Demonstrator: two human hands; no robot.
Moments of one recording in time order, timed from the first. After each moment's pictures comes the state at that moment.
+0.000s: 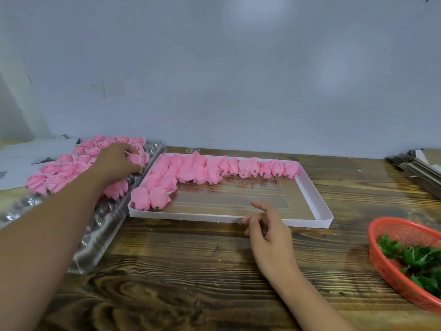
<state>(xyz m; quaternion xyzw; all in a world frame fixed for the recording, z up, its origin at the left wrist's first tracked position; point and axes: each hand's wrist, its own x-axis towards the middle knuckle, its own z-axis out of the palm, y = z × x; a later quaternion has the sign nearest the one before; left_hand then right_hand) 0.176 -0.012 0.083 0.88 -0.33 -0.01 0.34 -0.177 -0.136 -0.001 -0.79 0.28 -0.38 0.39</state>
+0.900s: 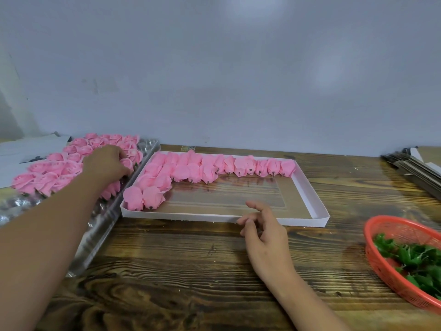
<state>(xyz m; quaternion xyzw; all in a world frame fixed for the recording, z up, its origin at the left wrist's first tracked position) 0.188 -0.021 0.071 0.93 -0.30 0.06 0.19 -0.177 -0.136 -0.002 -0.80 0.28 -0.37 0.38</state>
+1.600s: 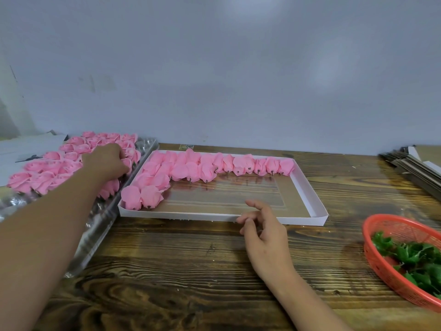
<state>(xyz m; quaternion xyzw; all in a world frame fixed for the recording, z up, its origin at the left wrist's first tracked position) 0.196 -0.029 0.069 0.94 -0.30 0.05 0.16 -0.177 -0.136 0.001 -0.80 0.28 -0.37 0.38</state>
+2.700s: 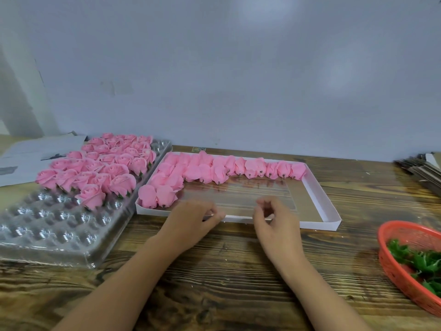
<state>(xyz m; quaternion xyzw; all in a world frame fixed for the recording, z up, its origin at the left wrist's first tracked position) 0.019 -0.034 0.011 0.78 -0.56 -0.03 0.27 -0.161 -0.151 0.012 -0.80 0.32 -0.40 0.31</state>
